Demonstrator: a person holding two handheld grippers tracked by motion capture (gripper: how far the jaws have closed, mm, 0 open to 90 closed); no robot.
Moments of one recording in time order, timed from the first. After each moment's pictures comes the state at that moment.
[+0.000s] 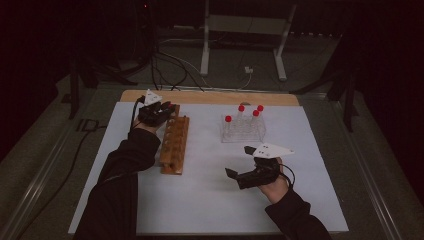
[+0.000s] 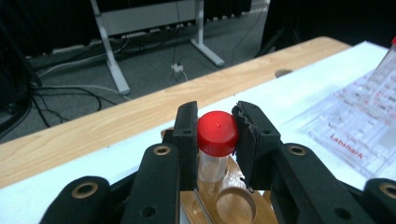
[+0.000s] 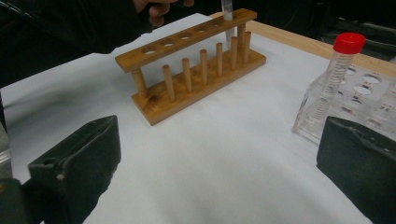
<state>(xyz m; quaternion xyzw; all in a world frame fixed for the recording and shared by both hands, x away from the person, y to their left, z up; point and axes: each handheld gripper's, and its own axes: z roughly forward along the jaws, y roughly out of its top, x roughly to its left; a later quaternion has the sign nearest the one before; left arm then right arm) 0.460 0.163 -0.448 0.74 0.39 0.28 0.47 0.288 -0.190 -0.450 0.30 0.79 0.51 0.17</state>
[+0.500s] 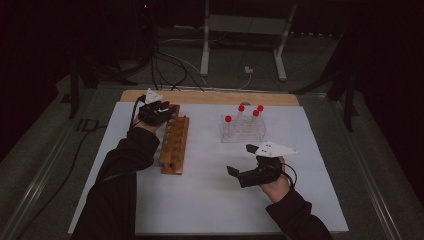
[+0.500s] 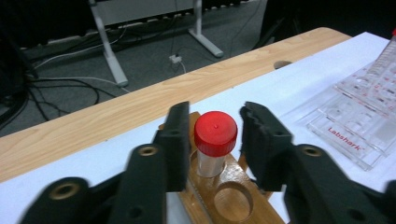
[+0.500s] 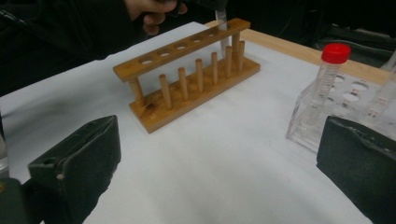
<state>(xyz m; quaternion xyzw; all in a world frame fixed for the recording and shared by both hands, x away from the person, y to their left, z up) 0.460 0.164 -0.441 0.75 0.39 0.27 0.46 0.288 -0.194 -0.444 0.30 0.78 0.52 0.18</state>
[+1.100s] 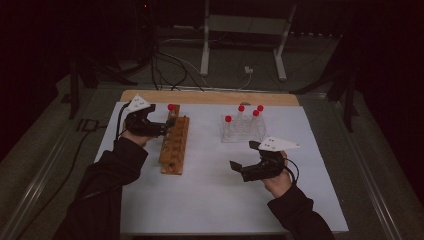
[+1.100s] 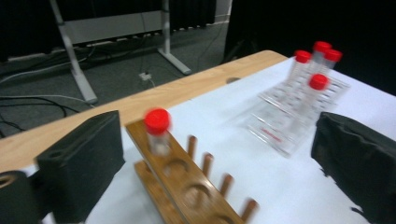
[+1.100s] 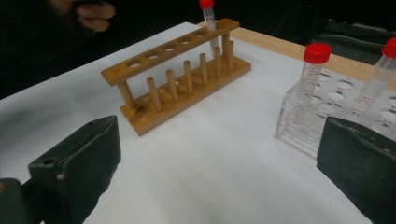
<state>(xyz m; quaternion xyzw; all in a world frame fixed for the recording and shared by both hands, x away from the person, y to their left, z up) 0.395 0.184 -0.418 0.74 0.35 0.23 0.53 0.300 -0.202 -0.441 0.31 0.77 0.52 0.18</state>
